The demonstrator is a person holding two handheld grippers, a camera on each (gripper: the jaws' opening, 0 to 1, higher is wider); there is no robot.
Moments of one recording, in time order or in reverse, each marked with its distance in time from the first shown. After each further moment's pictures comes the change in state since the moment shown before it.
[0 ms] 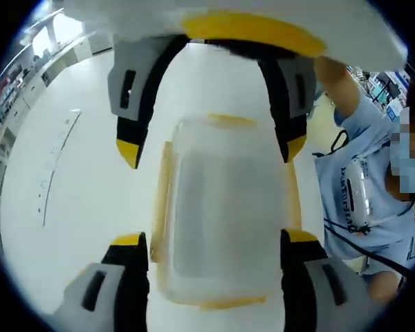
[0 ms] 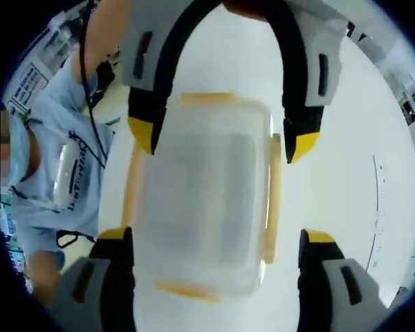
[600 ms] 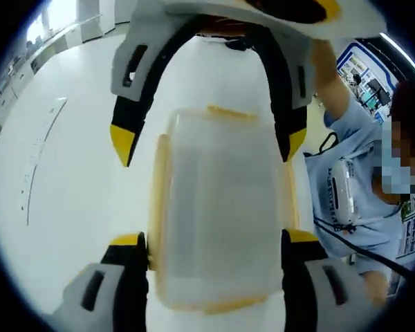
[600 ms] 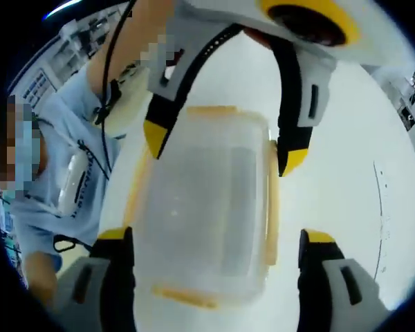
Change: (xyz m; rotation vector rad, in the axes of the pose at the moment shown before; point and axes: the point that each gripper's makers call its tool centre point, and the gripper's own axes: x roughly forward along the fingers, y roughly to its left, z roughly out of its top) left arm 0.012 0.000 0.001 -0.033 0.046 -0.109; right arm 0.002 -0.002 -0.005 0.004 -0.179 0.030
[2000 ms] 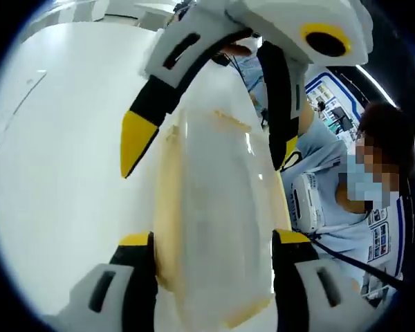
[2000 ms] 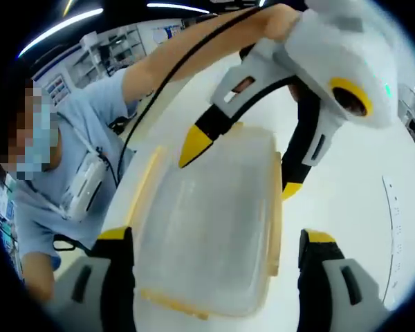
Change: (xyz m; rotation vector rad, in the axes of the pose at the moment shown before) left arm 0.015 0.003 0.007 -0.118 -0.103 -0.375; right arm 0.001 0.004 0.006 -0.063 -0.143 0.070
